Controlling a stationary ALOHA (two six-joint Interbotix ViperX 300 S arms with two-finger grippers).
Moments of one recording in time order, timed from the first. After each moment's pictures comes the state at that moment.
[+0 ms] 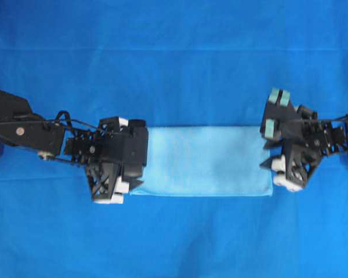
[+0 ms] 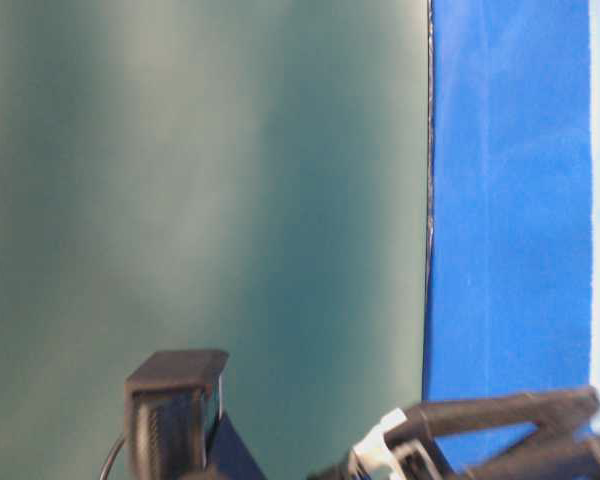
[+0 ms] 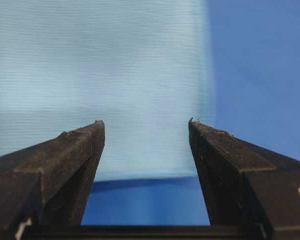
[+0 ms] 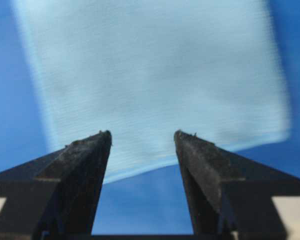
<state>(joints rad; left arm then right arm) -0.13 0.00 0.71 -0.02 0.12 -0.09 0.10 -0.32 0.99 -0.15 0.38 0.61</state>
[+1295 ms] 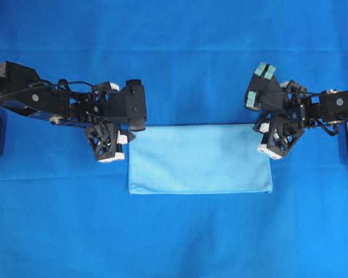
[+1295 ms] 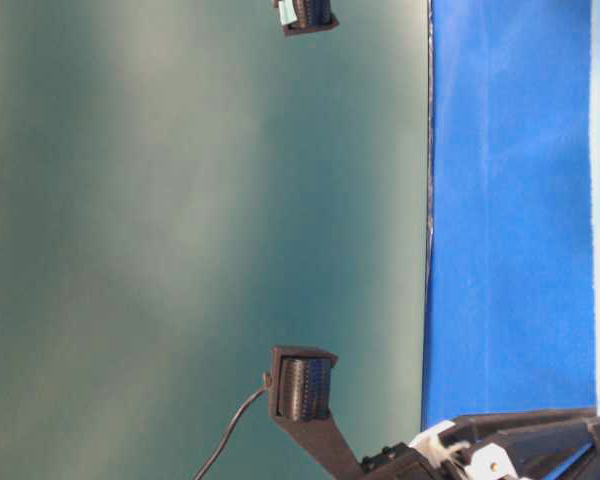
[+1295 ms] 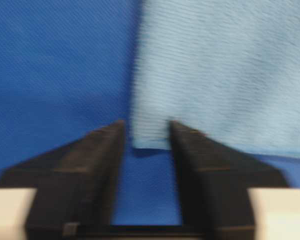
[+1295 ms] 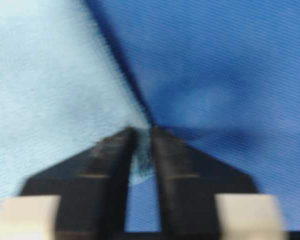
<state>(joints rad) 0.07 0.09 0.77 -0.02 0.11 -0.01 -0.10 -0.12 0.99 -0.29 0.27 0.60</state>
